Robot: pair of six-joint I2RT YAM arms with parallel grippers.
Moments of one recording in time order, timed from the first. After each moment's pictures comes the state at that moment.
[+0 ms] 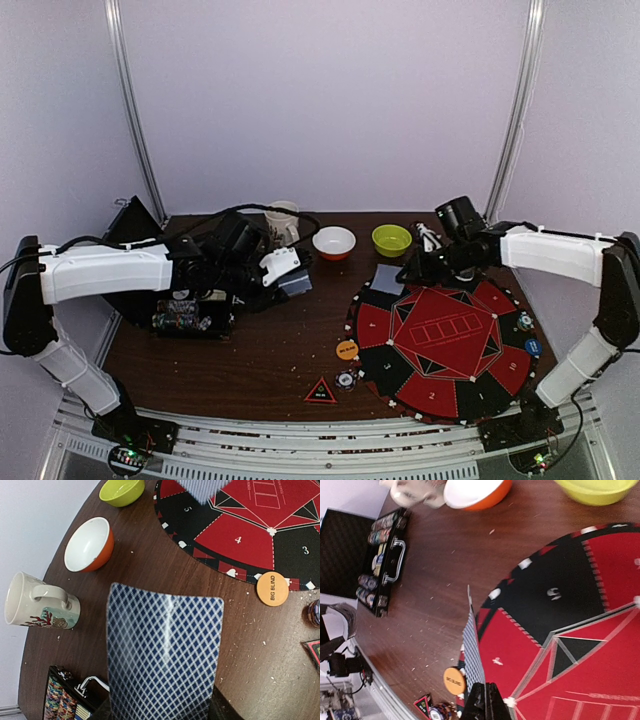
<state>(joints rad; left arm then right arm) -0.86 1.52 1.10 -0.39 -0.07 0.44 0.44 1.50 1.06 -0.44 -0.38 0.44</state>
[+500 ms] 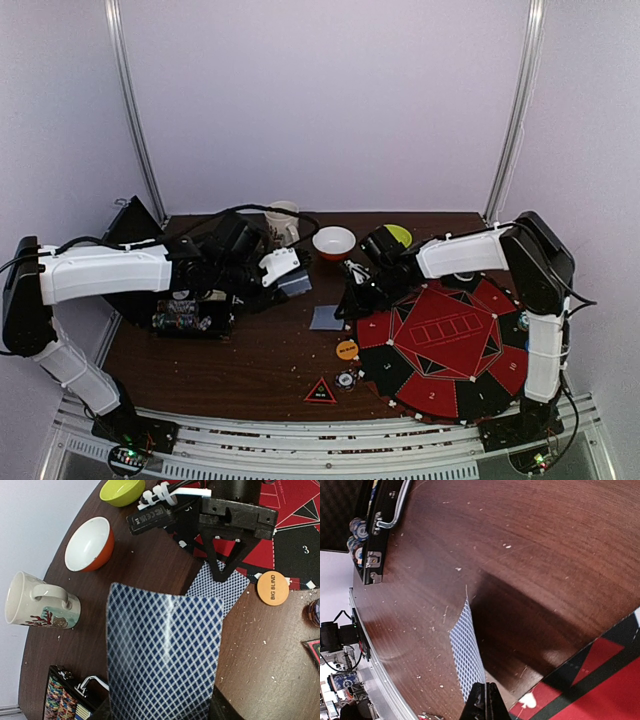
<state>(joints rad) -0.86 1.52 1.10 -0.38 -0.07 0.44 0.69 2.02 1.31 -0.31 -0.52 0.50</state>
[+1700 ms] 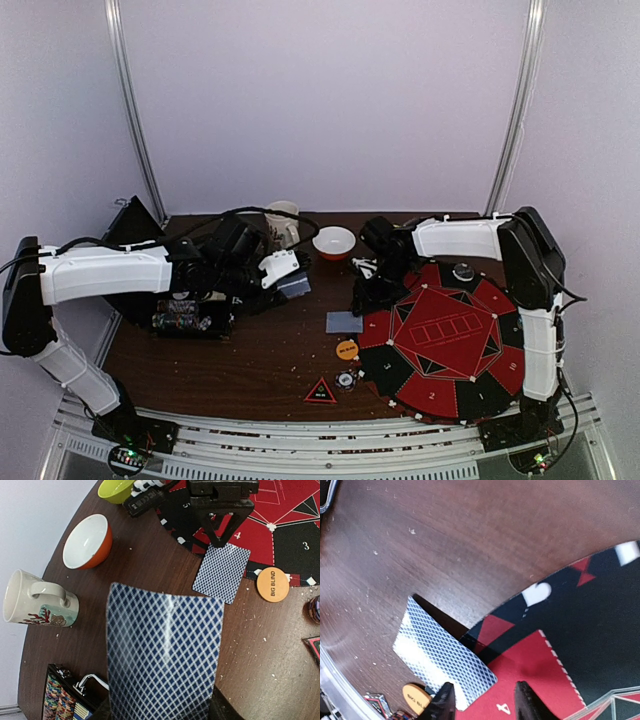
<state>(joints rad) -0.86 1.52 1.09 -0.38 -0.08 0.44 0.65 2.09 1.55 -0.77 -0.30 0.23</state>
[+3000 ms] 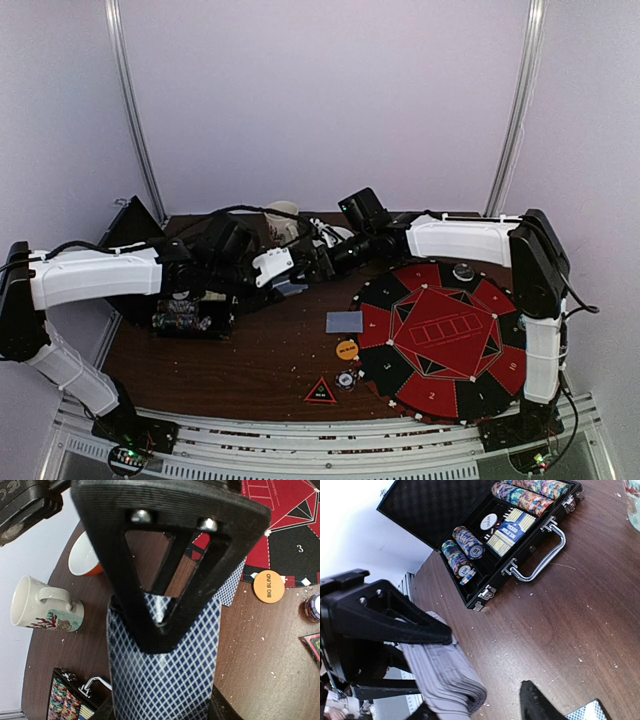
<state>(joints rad) -0.85 1.47 1.05 -0.36 -0.04 0.48 0.76 2.04 1.61 -0.29 -0.67 0.34</state>
